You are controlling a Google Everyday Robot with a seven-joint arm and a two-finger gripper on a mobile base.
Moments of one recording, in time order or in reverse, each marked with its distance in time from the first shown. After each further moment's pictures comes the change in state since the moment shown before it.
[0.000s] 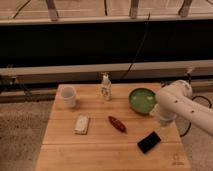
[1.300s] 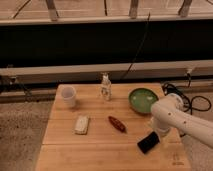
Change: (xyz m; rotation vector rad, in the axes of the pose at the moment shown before) arm -0.012 0.030 0.066 -0.071 -0.008 -0.282
